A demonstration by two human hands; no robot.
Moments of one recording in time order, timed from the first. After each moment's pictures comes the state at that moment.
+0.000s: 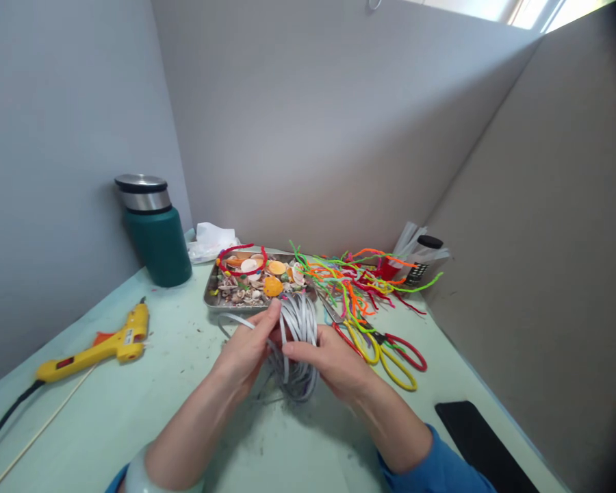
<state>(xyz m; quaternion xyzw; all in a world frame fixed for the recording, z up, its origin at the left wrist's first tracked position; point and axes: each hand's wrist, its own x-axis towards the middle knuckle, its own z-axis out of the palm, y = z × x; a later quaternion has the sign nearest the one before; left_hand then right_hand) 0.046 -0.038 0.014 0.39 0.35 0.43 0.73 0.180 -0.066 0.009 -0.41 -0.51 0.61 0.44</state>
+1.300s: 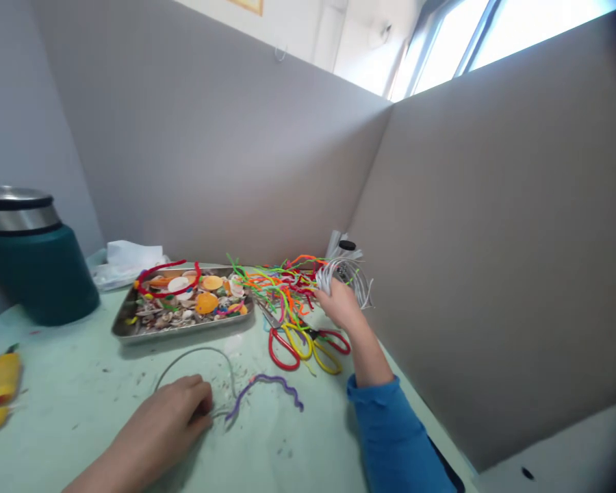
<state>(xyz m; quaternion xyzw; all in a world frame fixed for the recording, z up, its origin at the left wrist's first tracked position) 0.022 -0.053 -0.032 0.89 0.42 0.07 0.19 0.329 -0.053 0.052 -0.81 -0.54 0.01 0.22</state>
